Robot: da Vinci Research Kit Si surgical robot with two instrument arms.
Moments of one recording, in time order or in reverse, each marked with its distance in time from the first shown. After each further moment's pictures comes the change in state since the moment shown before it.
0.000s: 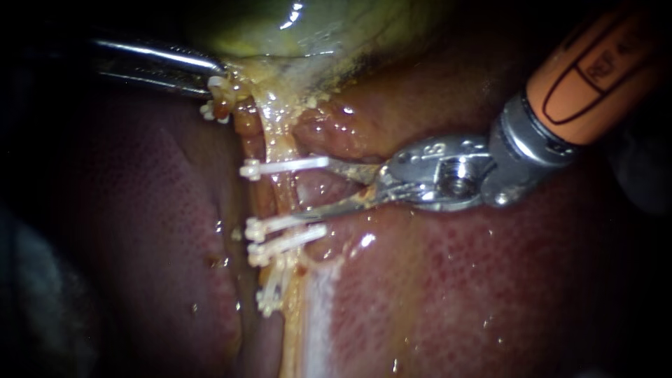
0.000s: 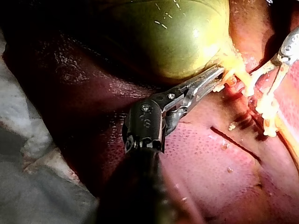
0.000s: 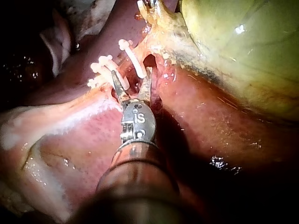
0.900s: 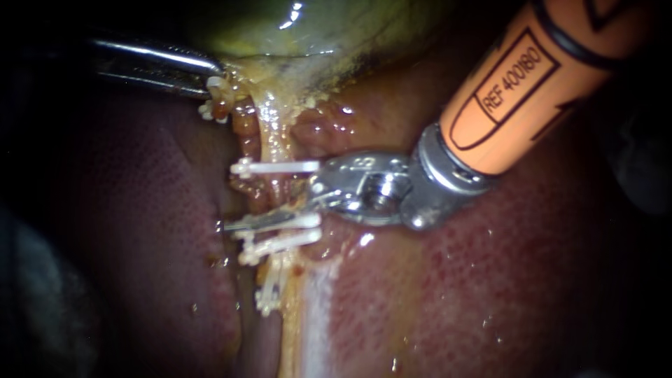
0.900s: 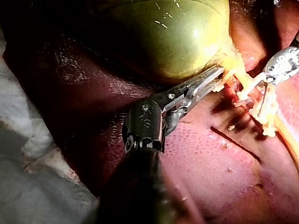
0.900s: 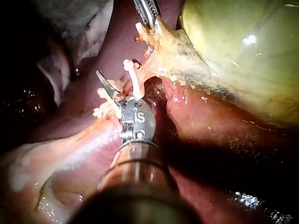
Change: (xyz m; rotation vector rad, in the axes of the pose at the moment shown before) right arm 0.002 -0.001 0.007 0.175 0.121 0.071; left arm 0.000 0.000 0.000 0.001 0.000 0.000
